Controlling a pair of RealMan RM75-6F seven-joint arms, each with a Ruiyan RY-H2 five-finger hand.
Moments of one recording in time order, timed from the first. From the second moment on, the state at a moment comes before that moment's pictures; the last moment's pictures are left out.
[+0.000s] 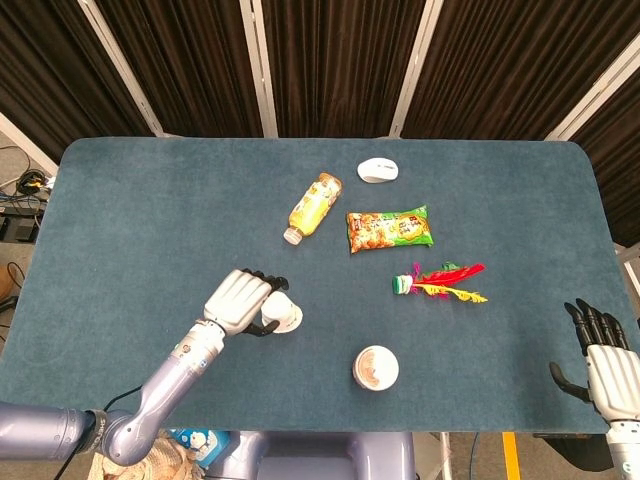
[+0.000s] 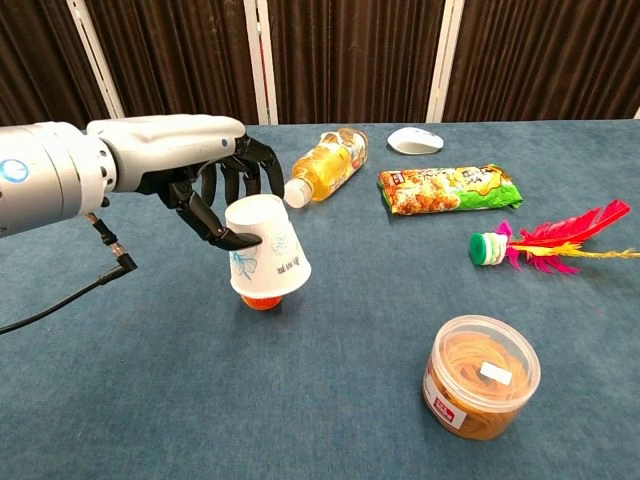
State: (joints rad) left arm -0.87 -1.45 -0.14 -1.92 0.87 1.08 0.66; right arm 0.03 -1.07 0.04 -1.64 -1.45 1.42 0.04
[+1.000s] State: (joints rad) left arm -0.90 -1.50 -0.10 -1.82 0.79 1.08 0.73; right arm 0.03 -1.08 0.04 -1.64 -1.44 1.42 0.03
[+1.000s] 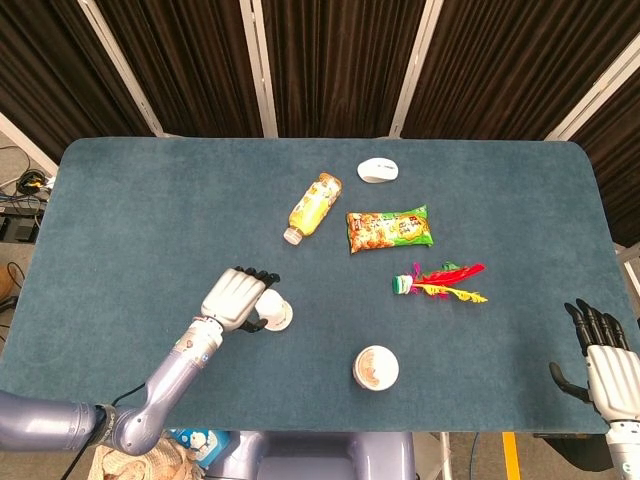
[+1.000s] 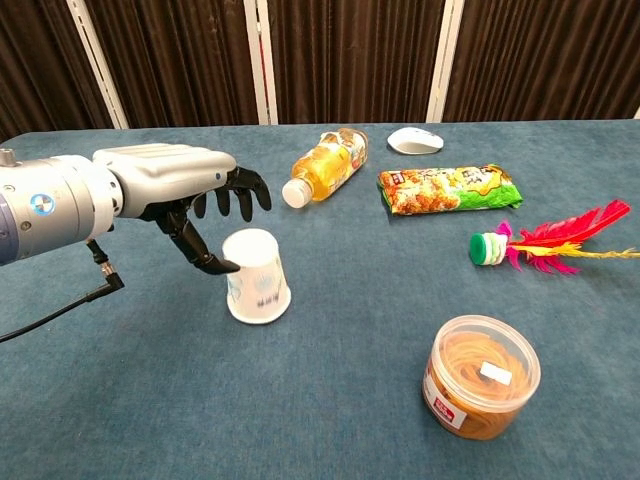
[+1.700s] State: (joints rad) left arm -0.69 -1.33 0.02 -1.93 1.13 1.29 0.54; right arm 0.03 -1.07 0.03 -1.64 -1.45 1.43 0.03
